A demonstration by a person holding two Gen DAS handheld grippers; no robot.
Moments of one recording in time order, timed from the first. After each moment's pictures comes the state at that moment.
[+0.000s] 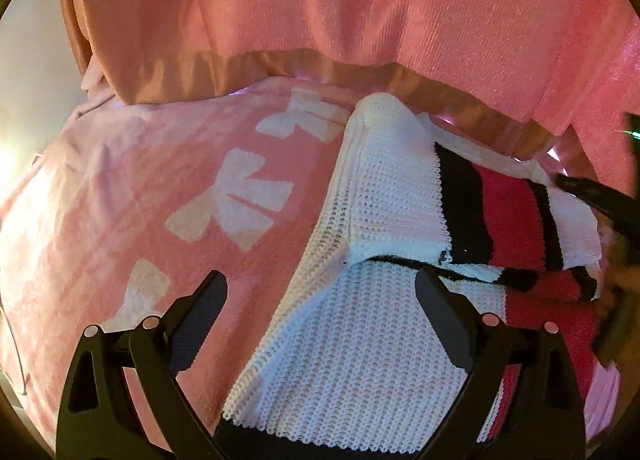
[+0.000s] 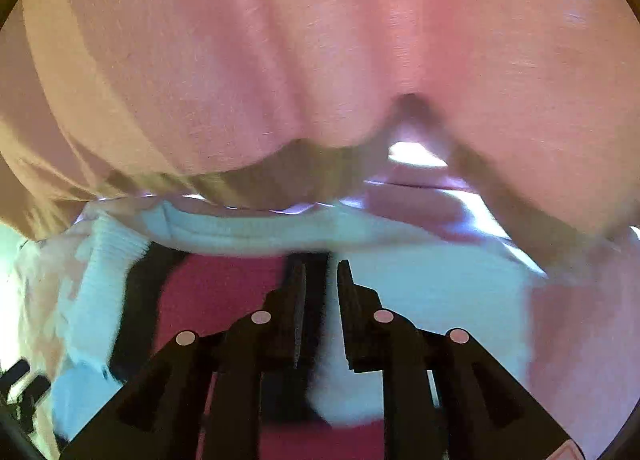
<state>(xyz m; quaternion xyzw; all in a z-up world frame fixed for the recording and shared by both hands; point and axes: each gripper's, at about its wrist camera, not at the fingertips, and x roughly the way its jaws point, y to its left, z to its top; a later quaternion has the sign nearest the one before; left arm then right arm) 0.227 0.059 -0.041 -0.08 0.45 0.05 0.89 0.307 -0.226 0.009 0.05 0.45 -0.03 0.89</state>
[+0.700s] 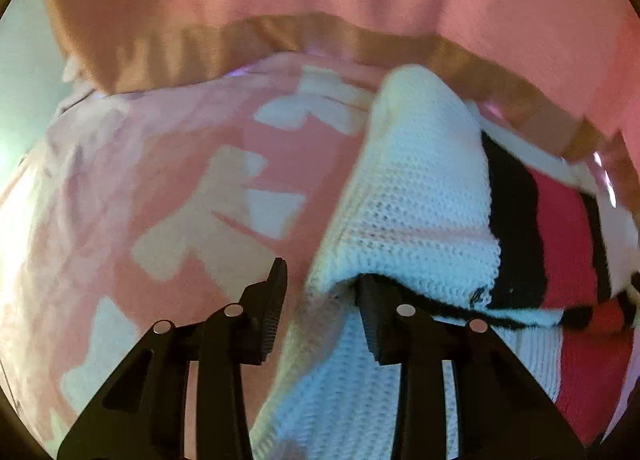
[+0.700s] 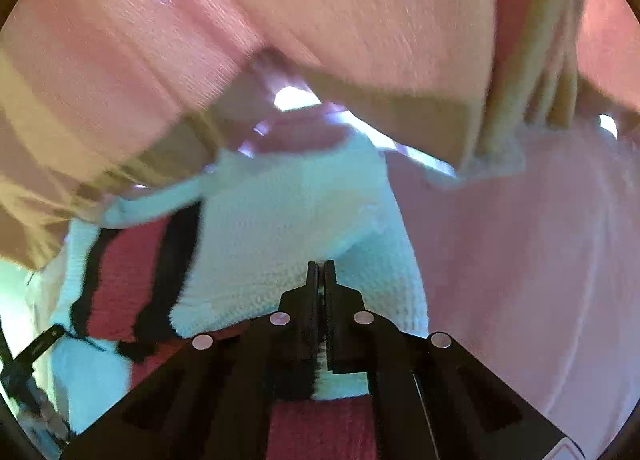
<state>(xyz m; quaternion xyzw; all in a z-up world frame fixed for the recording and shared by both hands) 0.285 0.079 -0.078 -0.08 0.47 0.08 0.88 0.262 -0.309 -0.010 0.14 0.46 -0.05 0.88</state>
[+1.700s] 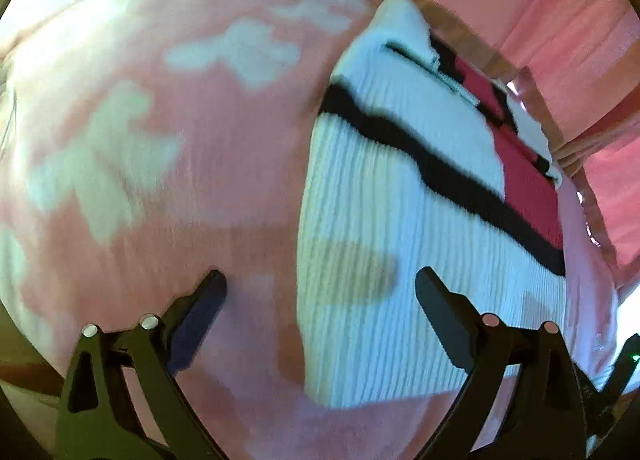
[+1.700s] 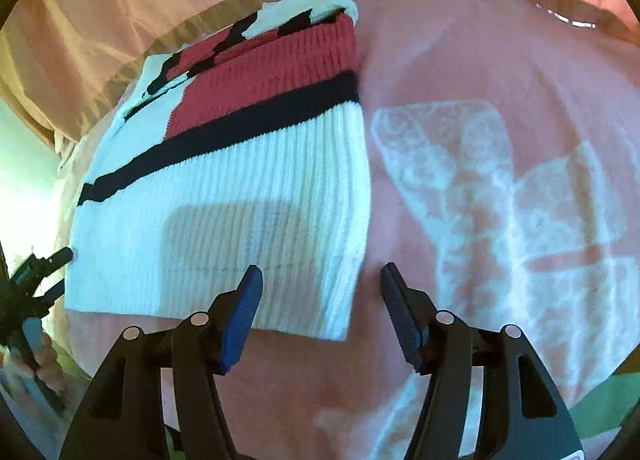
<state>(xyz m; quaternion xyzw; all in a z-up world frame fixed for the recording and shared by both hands) 0.016 0.116 -0.092 -0.18 0.49 0.00 0.85 -0.067 -0.242 -0.037 0.16 0.52 -0.04 0.84</state>
